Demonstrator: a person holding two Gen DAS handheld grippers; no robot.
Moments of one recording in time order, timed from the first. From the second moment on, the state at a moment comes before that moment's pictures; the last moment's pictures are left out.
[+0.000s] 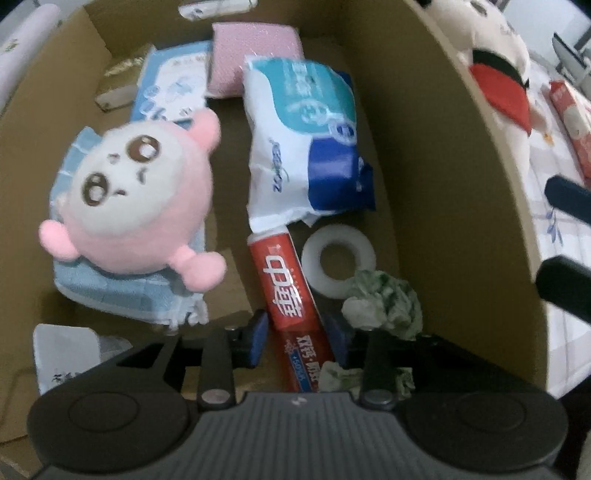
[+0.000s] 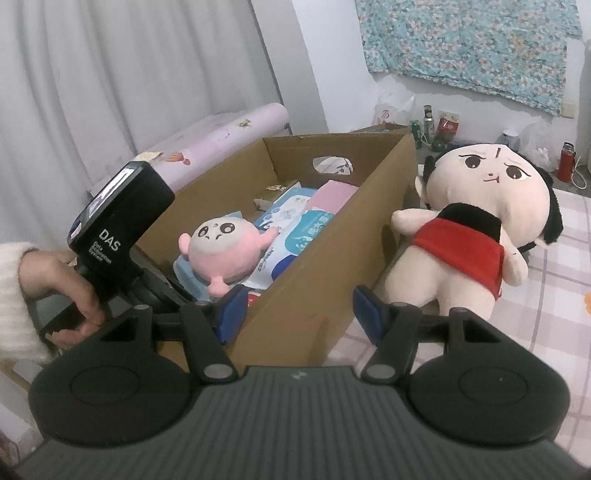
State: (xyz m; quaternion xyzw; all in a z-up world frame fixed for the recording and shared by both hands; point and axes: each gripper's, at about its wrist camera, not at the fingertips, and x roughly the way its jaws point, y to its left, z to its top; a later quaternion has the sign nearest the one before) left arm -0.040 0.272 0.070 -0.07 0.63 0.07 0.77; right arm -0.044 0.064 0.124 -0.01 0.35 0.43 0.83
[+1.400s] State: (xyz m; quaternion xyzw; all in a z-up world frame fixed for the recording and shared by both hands) left arm -0.201 0.192 0.182 0.04 0.30 0.27 0.91; right arm -0.084 0.061 0.136 -0.01 0.30 0.41 0.86
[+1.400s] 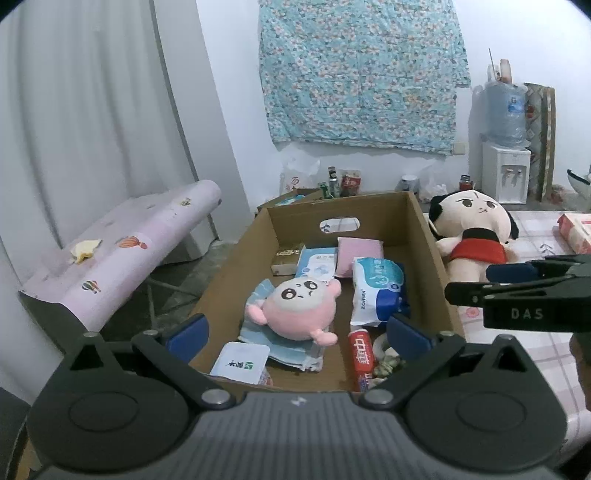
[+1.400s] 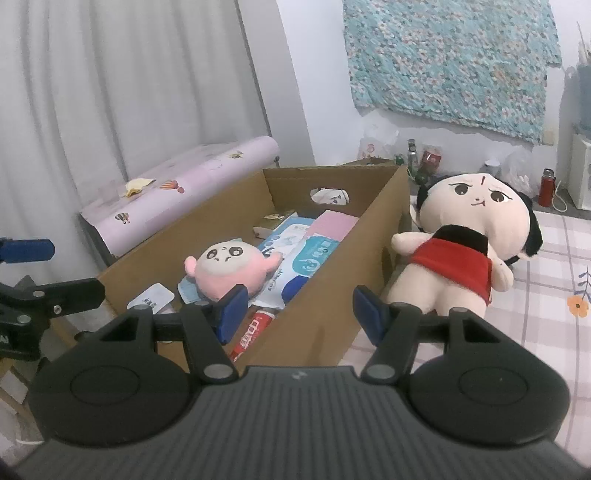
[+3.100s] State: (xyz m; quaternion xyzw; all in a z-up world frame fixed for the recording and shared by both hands) left arm -0.182 0.211 0.093 0.03 0.25 0.31 0.92; right arm -0.080 0.079 0.124 -0.03 0.28 0.43 0.86
